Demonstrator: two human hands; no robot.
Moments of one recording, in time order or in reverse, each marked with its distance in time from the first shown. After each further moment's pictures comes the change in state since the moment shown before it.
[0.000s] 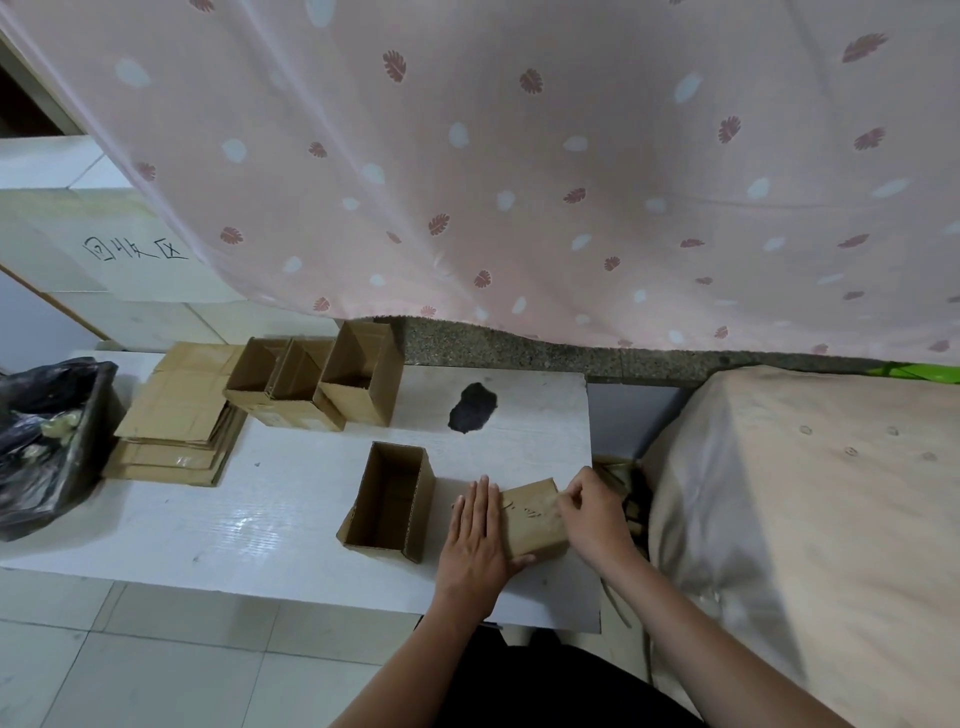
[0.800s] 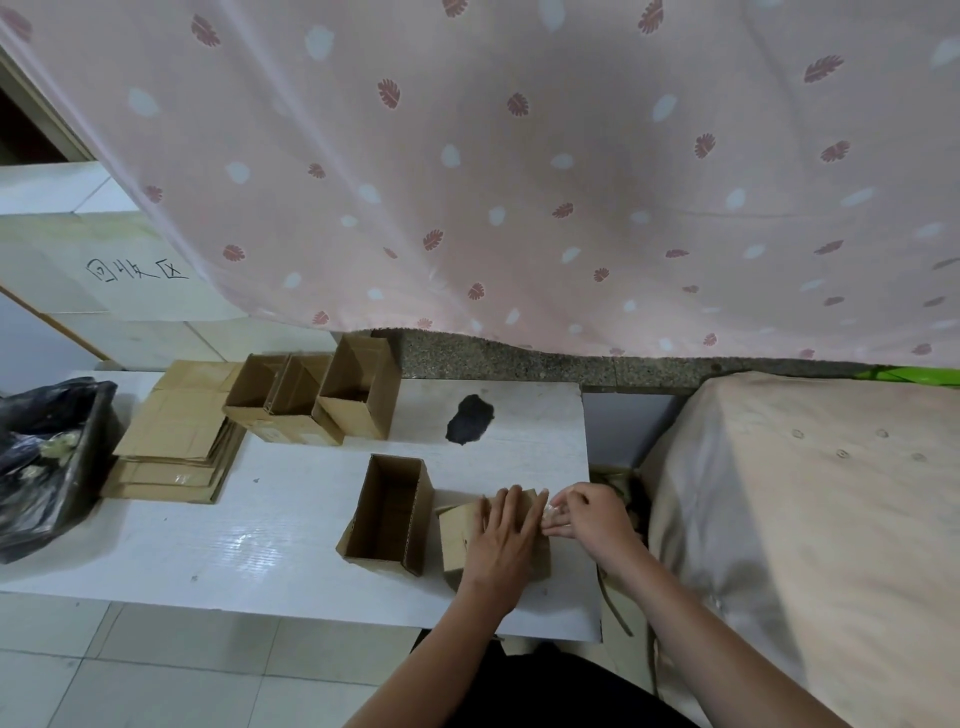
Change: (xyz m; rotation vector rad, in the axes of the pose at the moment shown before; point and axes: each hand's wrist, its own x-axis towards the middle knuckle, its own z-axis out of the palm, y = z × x) left_hand 0.012 0.030 -0.024 0.156 -0.030 0.129; right_hand 0.000 -0.010 -0.011 0.434 -0.169 0.218
